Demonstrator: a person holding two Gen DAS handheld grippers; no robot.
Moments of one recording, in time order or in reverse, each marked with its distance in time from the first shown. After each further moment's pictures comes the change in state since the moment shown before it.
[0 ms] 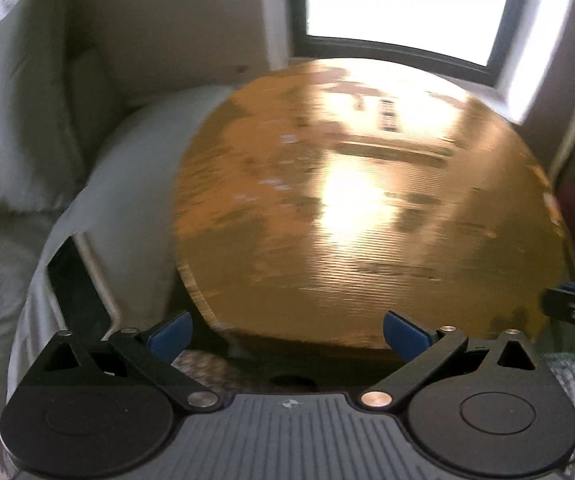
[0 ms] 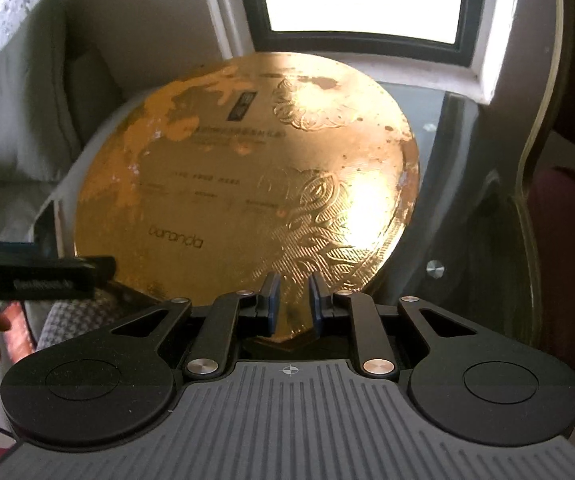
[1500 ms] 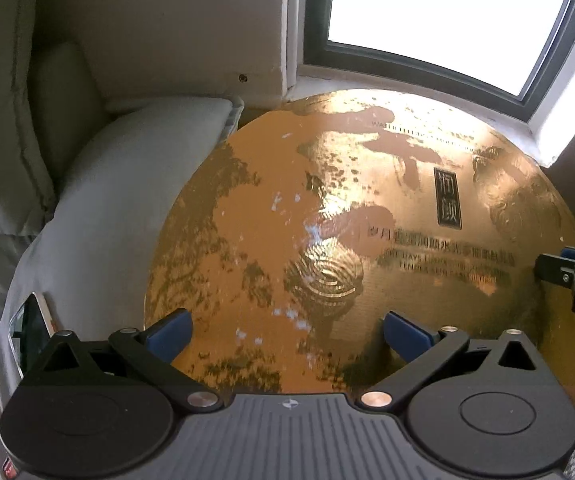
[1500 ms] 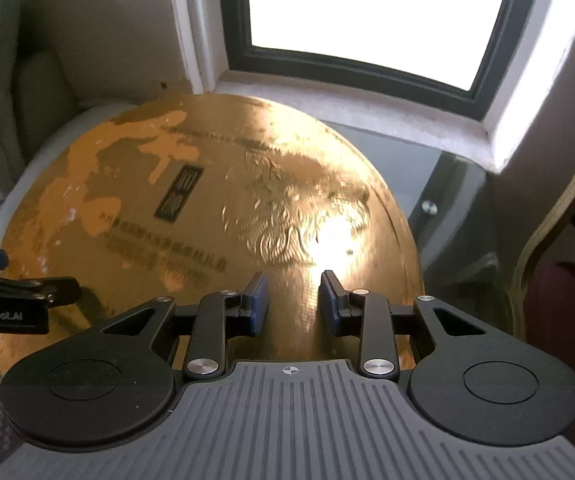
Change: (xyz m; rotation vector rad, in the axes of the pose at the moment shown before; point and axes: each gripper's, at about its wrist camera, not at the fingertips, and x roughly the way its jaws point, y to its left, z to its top) left arm 0.077 0.035 0.088 -0.095 0.031 -0.031; right arm 0.093 -0.005 0.111 -0.102 -0.002 -0.103
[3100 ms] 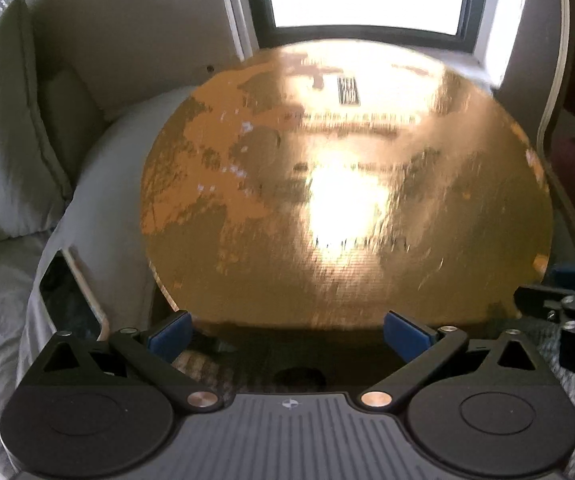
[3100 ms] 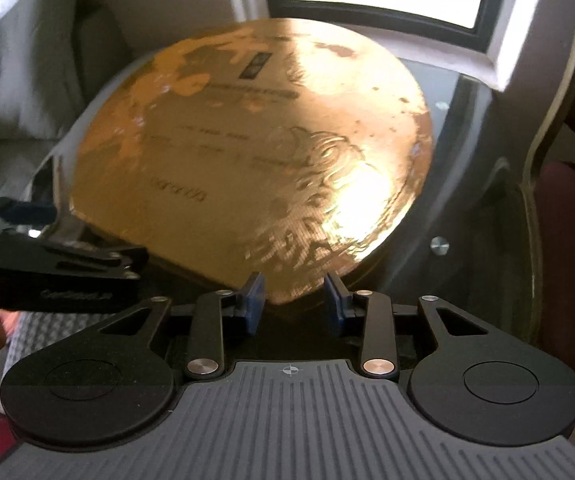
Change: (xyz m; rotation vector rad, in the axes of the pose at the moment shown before) left arm -0.068 -0.044 -0.102 0.165 -0.051 0.038; right arm -0.083 0.015 -0.119 0.042 0.072 0.094
